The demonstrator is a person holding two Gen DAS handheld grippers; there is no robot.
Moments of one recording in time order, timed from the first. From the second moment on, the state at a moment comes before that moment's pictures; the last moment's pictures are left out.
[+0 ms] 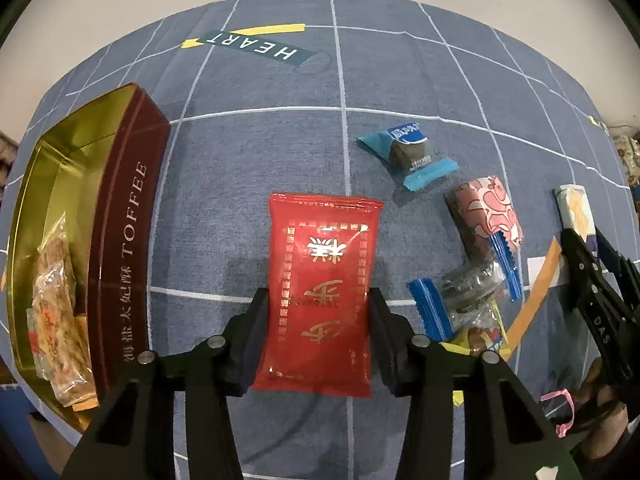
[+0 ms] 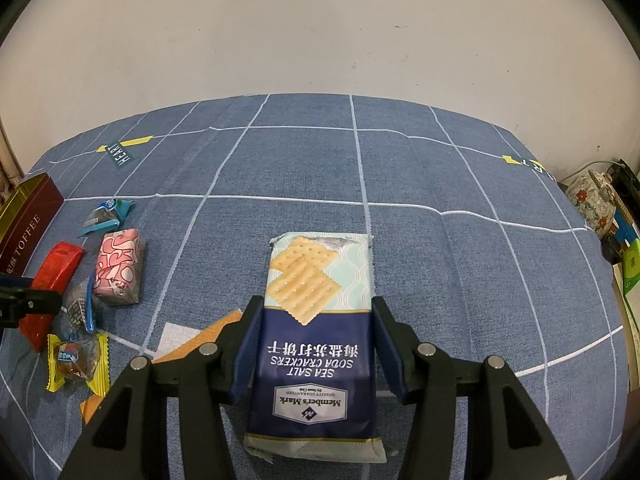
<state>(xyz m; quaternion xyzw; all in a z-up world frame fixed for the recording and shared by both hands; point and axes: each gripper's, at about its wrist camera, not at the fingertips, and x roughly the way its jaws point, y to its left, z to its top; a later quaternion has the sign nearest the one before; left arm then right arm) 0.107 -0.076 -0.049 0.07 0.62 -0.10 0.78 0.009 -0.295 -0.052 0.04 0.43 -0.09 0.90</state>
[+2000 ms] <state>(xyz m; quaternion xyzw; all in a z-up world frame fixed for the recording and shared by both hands) 0.093 0.127 0.038 0.01 0.58 0.01 0.82 0.008 -0.294 -0.055 0.04 0.43 -0.09 0.90</state>
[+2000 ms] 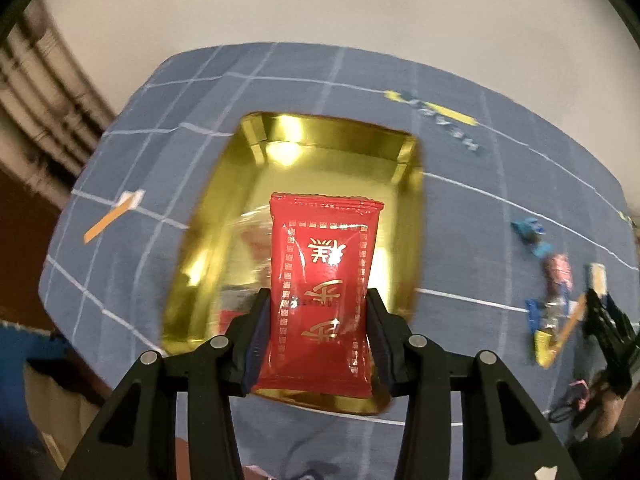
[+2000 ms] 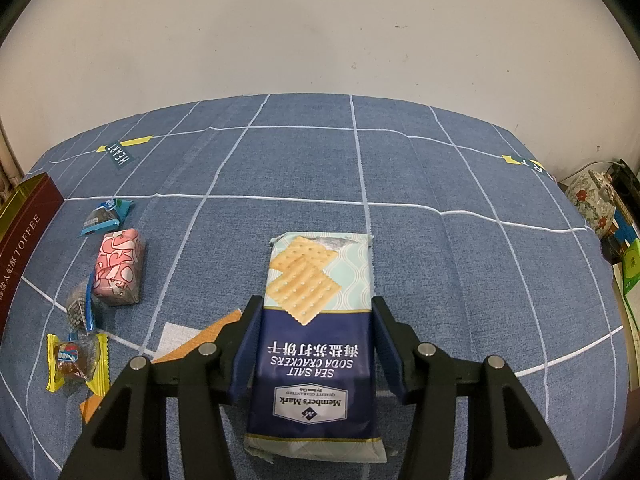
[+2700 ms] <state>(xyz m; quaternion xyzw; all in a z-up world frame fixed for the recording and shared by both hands) 0.103 0.176 -0.002 0.02 0.60 0.05 0.80 0.007 -0.294 -0.055 0.04 0.43 -0.09 0.90</state>
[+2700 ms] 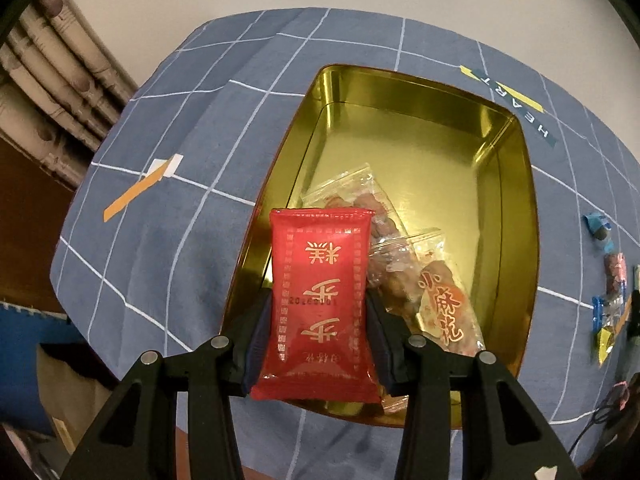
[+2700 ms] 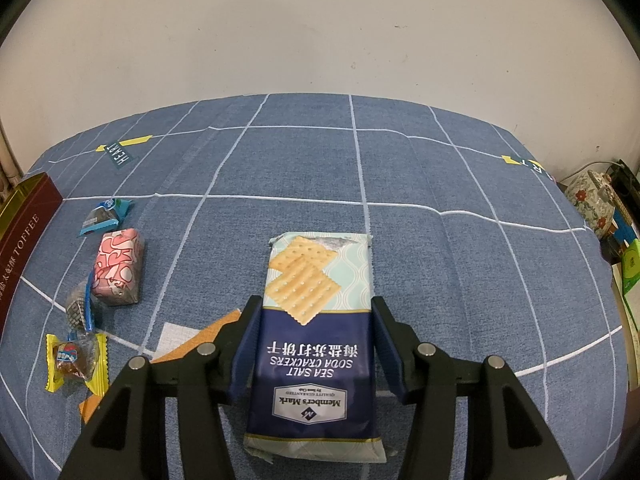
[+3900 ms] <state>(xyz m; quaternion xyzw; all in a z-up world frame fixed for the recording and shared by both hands) 0.074 0.197 0.019 -0.05 0.56 0.00 0.83 0.024 -0.284 -0.047 0.04 0.49 -0.14 0.86</state>
